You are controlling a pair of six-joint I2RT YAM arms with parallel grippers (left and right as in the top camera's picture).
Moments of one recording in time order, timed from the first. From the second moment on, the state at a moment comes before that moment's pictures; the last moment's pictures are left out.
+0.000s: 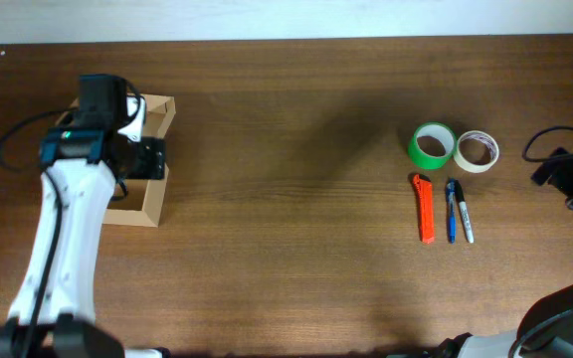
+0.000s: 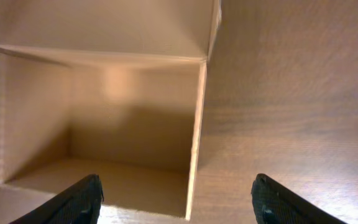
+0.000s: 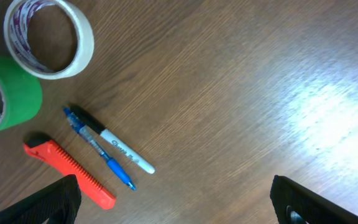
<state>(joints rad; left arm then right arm) 0.04 1.58 1.41 -1.04 -0.14 0.09 -0.63 1.66 1.52 -1.23 -0.04 0.16</state>
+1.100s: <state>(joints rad) 0.04 1.93 1.58 -1.14 -0.03 0.04 -0.63 1.66 1.52 -1.23 -0.12 0.16</state>
